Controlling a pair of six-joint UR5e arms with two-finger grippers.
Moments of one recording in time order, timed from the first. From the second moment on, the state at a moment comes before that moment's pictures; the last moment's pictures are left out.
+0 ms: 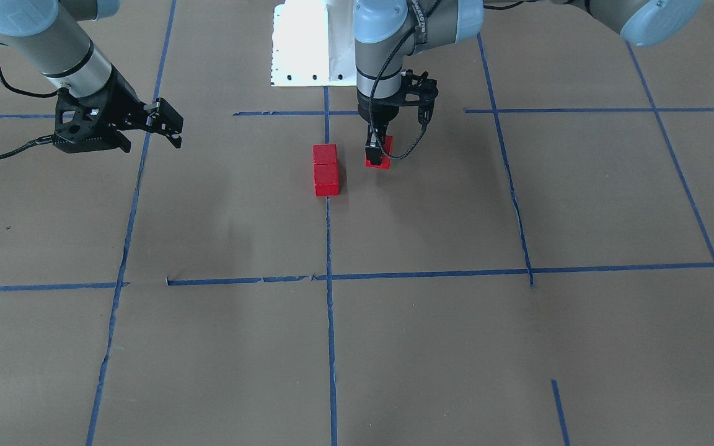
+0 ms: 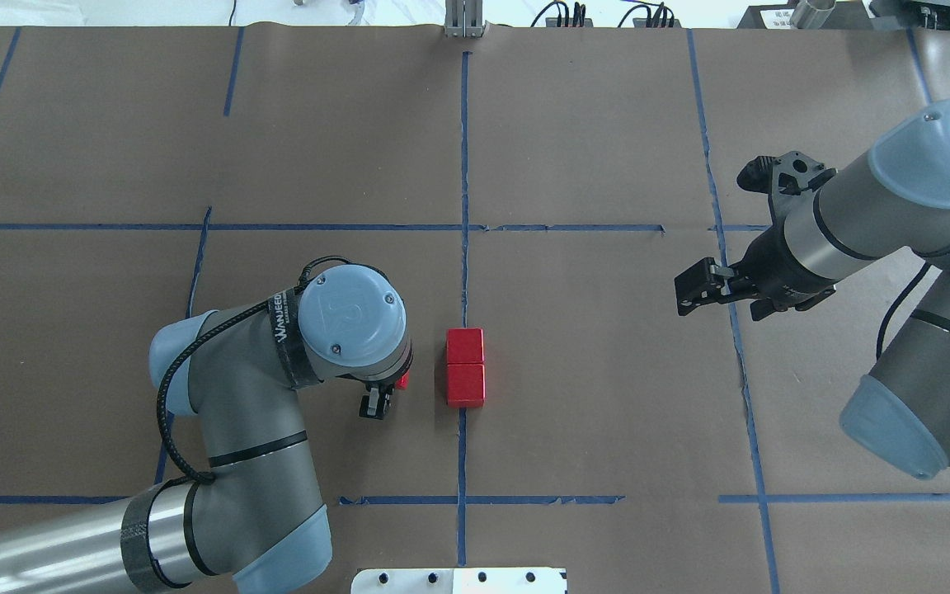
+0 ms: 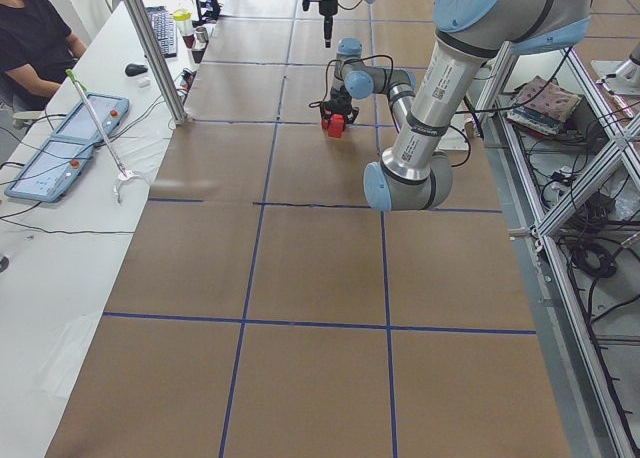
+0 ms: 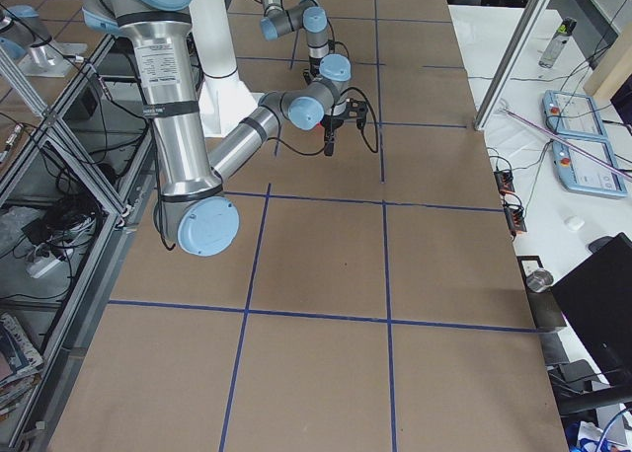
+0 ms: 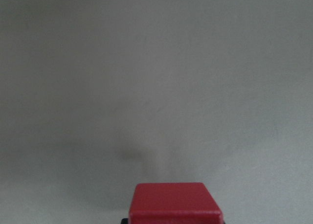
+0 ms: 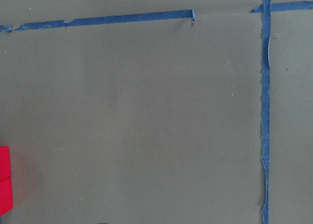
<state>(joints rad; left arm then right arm) -0.39 -2.24 -1.76 -1.50 -1.72 -2.78 0.77 -1.37 2.07 -1.52 2.17 1.07</state>
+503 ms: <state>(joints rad) -0.40 -2.26 -1.69 -1.57 -1.72 -2.85 0.77 -1.37 2.07 -1.52 2.16 1.07</state>
